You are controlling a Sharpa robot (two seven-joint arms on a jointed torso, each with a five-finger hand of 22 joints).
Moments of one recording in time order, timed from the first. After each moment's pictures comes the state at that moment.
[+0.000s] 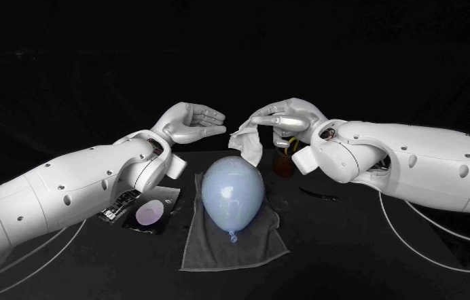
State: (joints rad) left arm 1.23 -0.69 -0.04 1.35 -0.55 -0.31 0.34; left_hand 1.33 -0.21 0.45 -0.06 0.05 0.78 0.20 0.34 0.15 0.90 0.20 0.18 0.07 0.71 0.17 0.62 0.16 0.12 0.74 0.29 0.10 0.08; right arm 1.37 -0.86 -0.15 1.65 -0.24 -0.43 0.12; right_hand 1.24 -0.03 0.58 -0.05 0.05 1.03 0.08 0.37 0.46 1.47 0.00 1.54 1.31 1.47 -0.06 1.56 1.31 0.08 1.36 0.05 1.09 1.31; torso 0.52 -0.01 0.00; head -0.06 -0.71
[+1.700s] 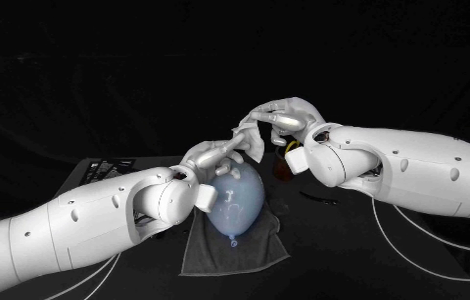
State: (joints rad) left arm 1.14 -0.67 -0.04 1.57 0.03 -0.37 0.21; left_hand 1.21 -0.14 0.31 0.29 0.05 0.80 0.14 0.49 0.25 1.04 0.06 0.85 0.43 1.35 -0.01 1.37 0.93 0.17 1.14 0.08 0.86 0.53; right arm 1.37 -0.82 -0.15 1.66 -0.20 -0.61 0.17; right_hand 1.24 -0.02 0.58 -0.05 0.05 1.04 0.07 0.37 0.46 1.46 0.01 1.55 1.31 1.47 -0.05 1.57 1.31 0.08 1.37 0.05 1.10 1.31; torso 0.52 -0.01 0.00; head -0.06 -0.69
